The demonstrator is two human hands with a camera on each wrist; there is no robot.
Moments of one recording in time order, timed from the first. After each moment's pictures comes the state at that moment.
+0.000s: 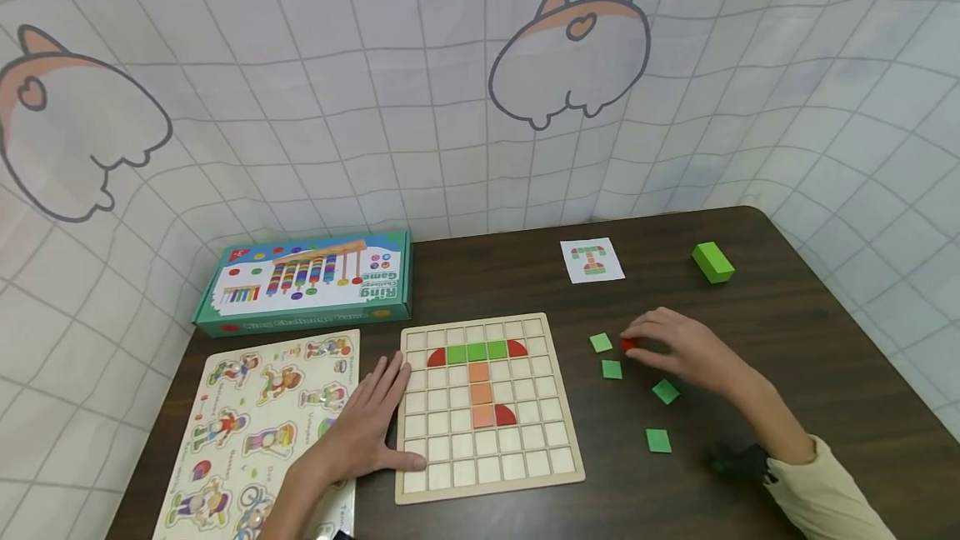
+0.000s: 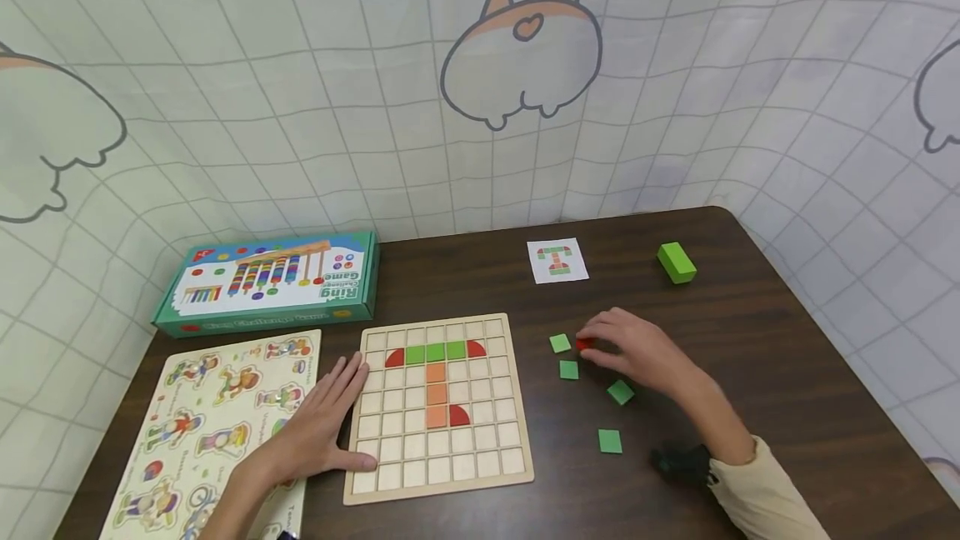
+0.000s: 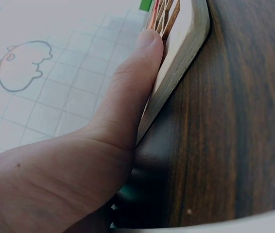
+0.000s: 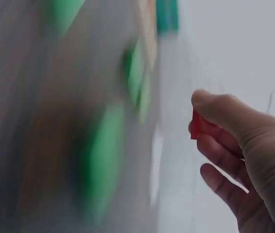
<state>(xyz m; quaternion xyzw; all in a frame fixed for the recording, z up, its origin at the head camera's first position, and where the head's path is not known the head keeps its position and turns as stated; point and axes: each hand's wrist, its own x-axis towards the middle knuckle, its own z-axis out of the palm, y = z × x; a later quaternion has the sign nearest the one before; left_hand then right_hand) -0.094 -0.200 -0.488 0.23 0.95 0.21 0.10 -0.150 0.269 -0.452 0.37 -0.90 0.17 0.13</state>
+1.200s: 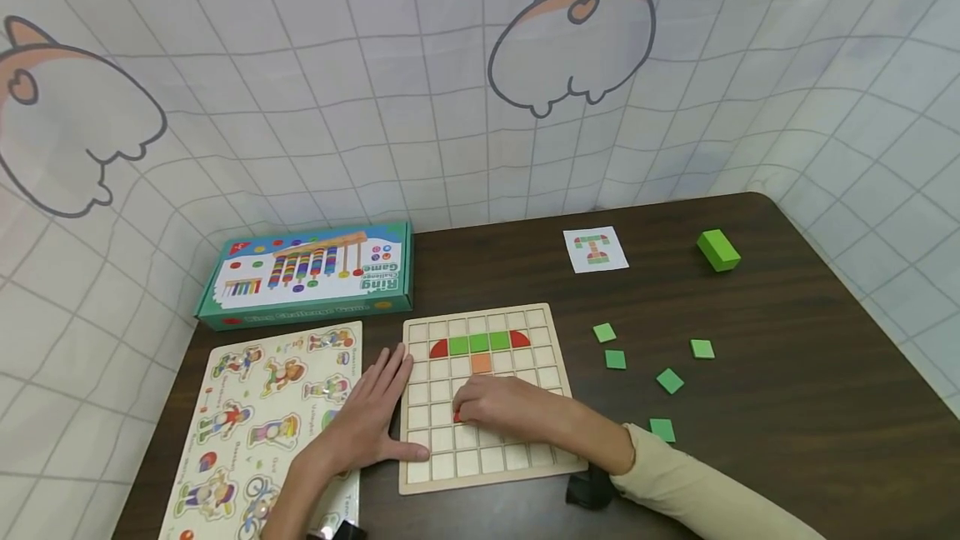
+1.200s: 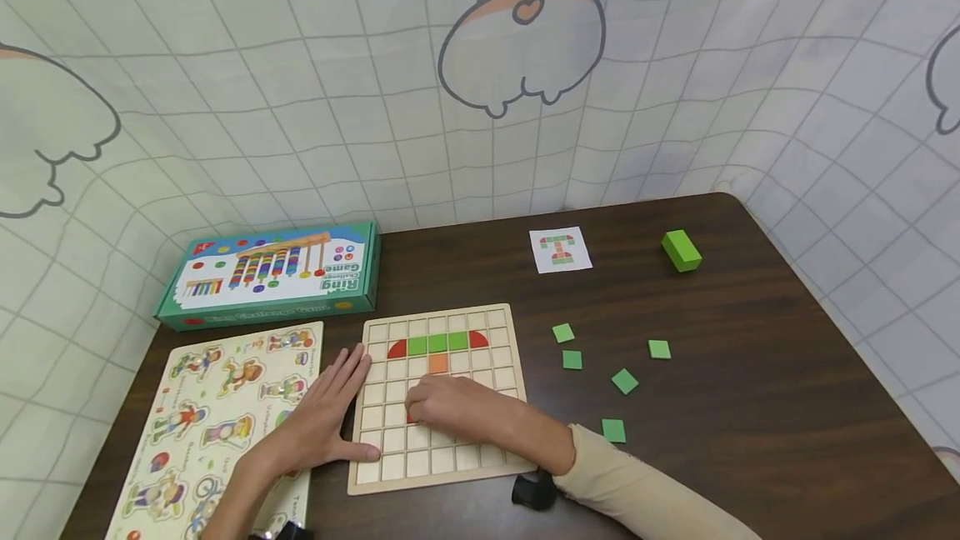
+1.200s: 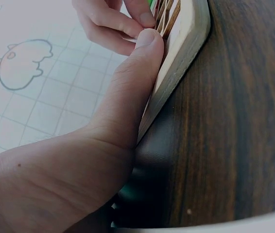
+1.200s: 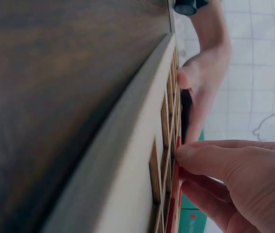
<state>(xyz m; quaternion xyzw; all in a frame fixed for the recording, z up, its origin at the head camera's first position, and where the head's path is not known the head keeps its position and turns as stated) -0.094 -0.200 -0.487 0.22 0.95 0.20 0.12 -0.114 0.060 -0.456 0.54 -0.83 0.10 -0.02</state>
